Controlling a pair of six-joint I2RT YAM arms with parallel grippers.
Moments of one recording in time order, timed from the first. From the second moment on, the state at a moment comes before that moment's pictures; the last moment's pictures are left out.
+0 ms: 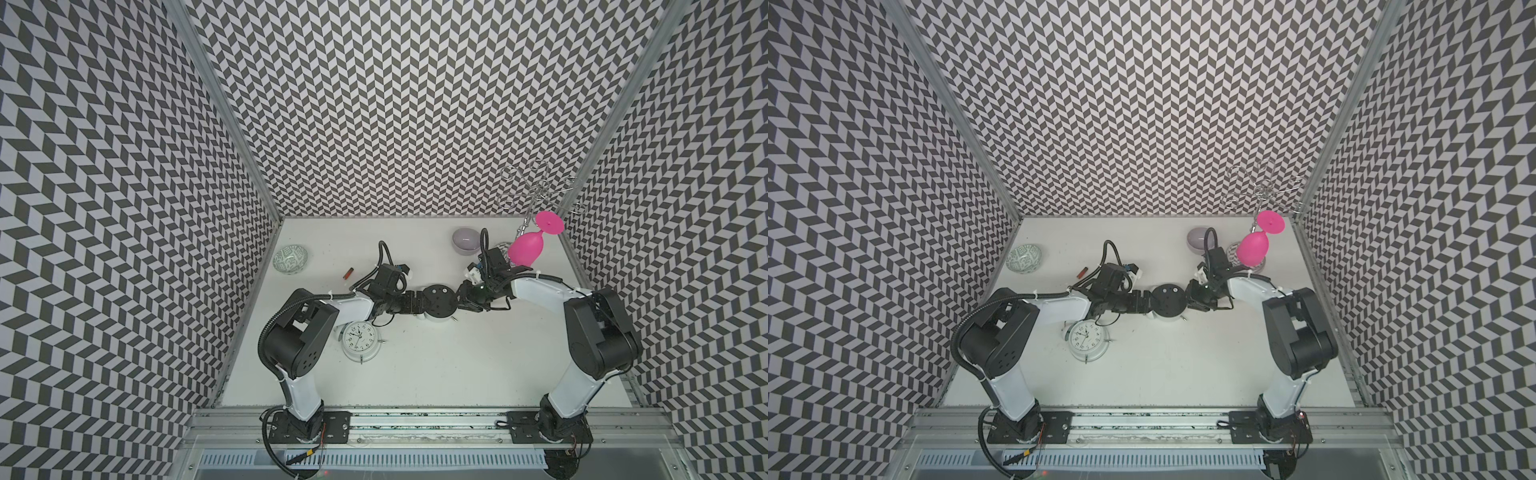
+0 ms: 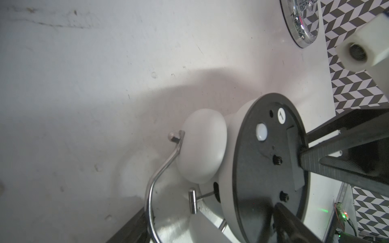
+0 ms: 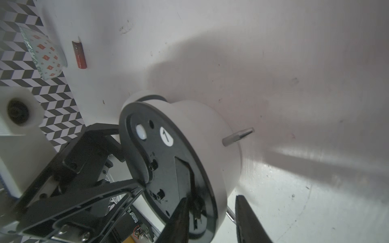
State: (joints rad) left arm -0.57 1.80 0.92 0.06 0.42 -0.52; right arm 0.32 1.74 1.05 -0.50 -0.57 0.54
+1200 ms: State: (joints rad) left arm -0.57 1.80 0.91 0.08 0.42 -0.56; right arm 0.32 1.75 1.04 -0.43 -0.57 0.54
